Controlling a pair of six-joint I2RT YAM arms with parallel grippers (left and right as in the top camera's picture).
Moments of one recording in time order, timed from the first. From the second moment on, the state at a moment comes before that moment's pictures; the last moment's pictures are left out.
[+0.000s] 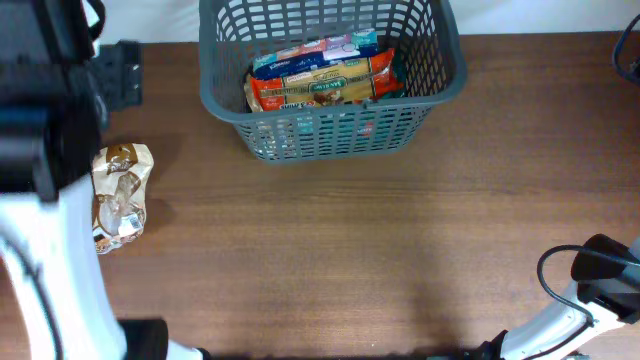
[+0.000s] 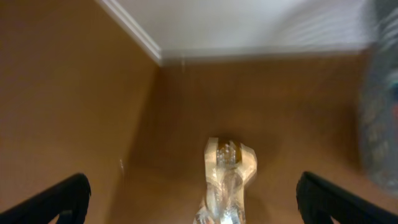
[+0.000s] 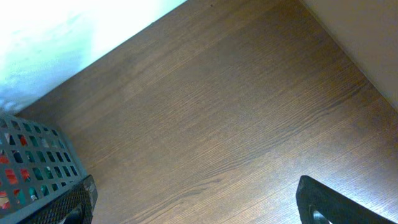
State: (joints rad) left arm 0.02 1.69 2.39 -1.44 -0.46 0.11; right arm -0.55 2.00 2.63 -1.57 -0.14 0.08
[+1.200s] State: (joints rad) left arm 0.35 2.32 1.86 -1.18 -0.23 0.09; right arm -0.55 2.00 2.63 -1.57 -0.14 0.08
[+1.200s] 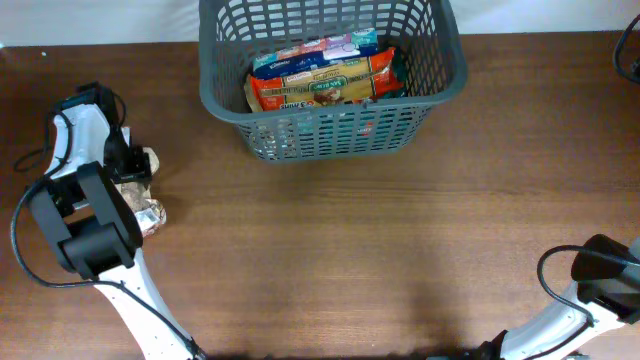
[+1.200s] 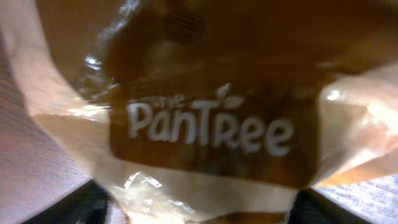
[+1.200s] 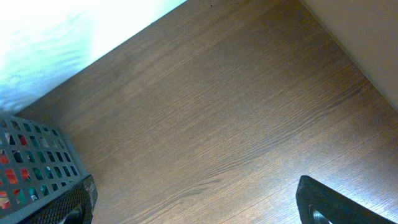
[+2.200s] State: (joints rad) left arm 0.31 1.92 2.13 -1.19 -0.16 0.11; right arm -0.55 2.00 2.63 -1.57 -0.14 0.08
